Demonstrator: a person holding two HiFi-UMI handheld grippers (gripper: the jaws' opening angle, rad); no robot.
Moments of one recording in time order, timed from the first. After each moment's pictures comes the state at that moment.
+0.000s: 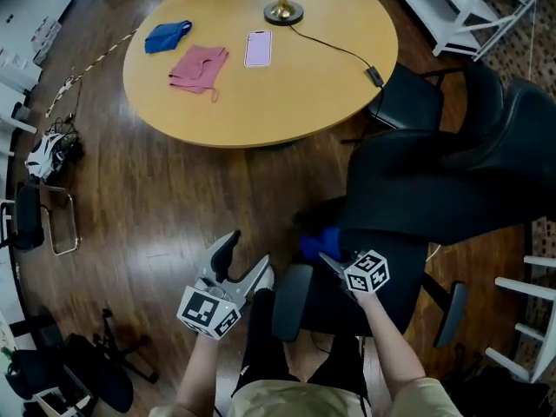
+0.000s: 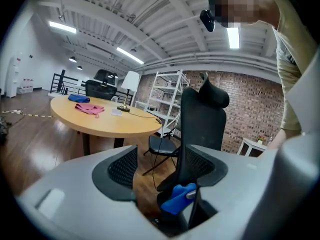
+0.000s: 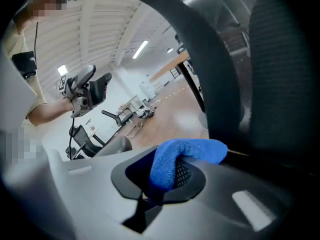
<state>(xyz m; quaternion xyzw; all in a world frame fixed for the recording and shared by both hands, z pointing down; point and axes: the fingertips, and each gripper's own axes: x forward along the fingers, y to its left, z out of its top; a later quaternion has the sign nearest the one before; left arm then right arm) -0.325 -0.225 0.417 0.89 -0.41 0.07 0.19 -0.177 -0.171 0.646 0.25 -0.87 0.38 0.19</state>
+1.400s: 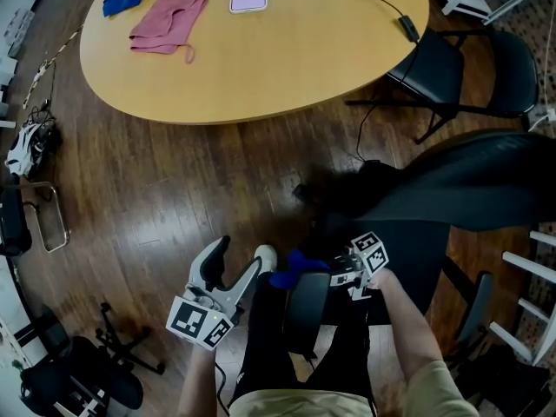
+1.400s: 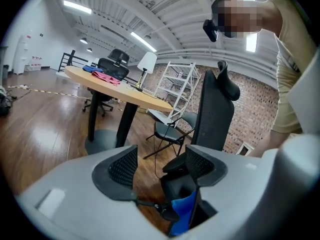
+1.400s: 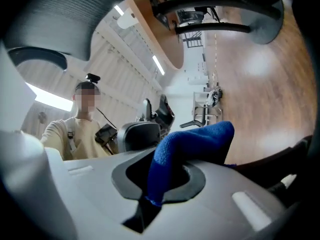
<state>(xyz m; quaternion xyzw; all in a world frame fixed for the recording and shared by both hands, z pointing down) -0.364 -0.219 0.529 0.86 -0.41 0.09 0.28 -0.243 -0.092 0.645 -0.18 -0.75 0.63 -0.10</state>
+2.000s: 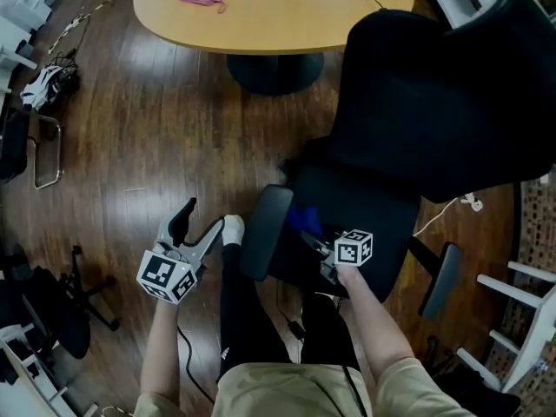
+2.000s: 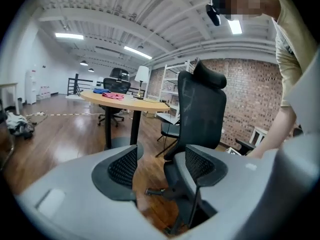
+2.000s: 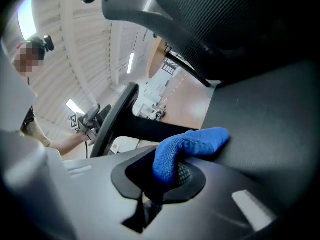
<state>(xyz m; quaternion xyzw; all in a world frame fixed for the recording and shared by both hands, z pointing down) -0.373 -0.077 0.499 0.85 -0.48 0.12 0.20 -0.160 -0.024 0.714 0.19 -0.82 0.54 0.09</state>
